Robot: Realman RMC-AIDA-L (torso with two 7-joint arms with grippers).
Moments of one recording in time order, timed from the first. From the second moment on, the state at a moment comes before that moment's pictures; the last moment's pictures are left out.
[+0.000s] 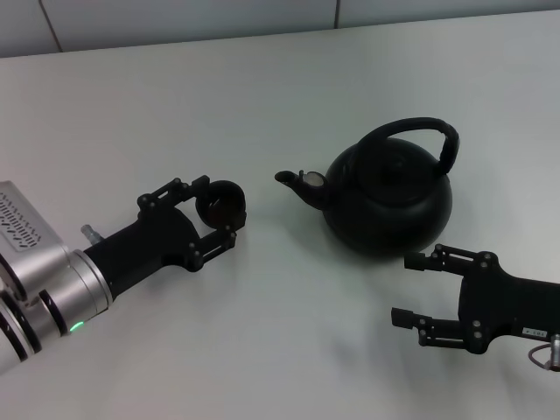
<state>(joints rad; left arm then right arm) -0.60 -2.08 0.42 -0.06 1.85 1.23 -0.44 0.25 2.08 -0.59 -0.49 -2.01 -1.68 0.85</state>
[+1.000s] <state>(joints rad) -0.62 -2.08 0.41 -0.14 1.85 1.10 -0.36 0.25 2.08 -0.59 -0.49 -2.01 -1.68 0.84</state>
